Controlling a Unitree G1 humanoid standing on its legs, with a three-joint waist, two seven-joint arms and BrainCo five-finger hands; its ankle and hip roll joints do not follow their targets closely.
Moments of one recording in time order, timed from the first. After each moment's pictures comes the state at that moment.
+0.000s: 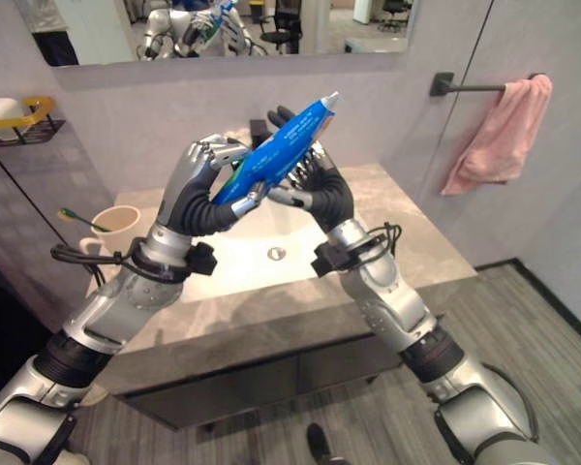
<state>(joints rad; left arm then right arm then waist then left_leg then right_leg) -0.56 0.65 -0.42 -0.14 0.35 -0.29 0.42 -0.62 -0.39 0.52 -0.06 0.90 -0.24 -0.01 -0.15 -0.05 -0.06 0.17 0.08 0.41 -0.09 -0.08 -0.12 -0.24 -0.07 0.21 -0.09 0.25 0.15</state>
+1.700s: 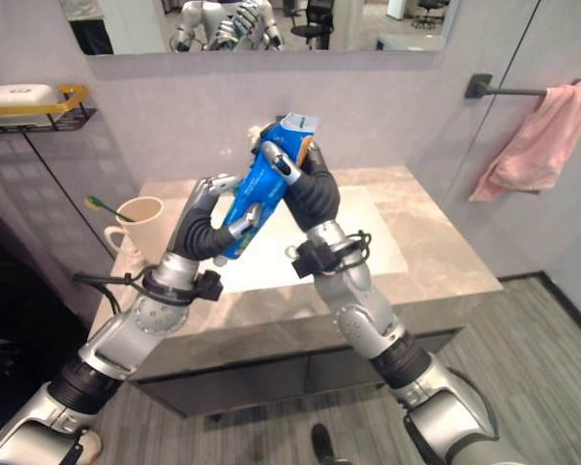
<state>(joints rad) -0.42 0.58 -0.44 -0.14 0.20 -0.30 0.41 -0.61 -0.29 0.52 -0.07 0.97 -0.31 -0.07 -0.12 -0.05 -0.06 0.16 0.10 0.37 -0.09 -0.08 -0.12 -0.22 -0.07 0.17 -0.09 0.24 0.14</state>
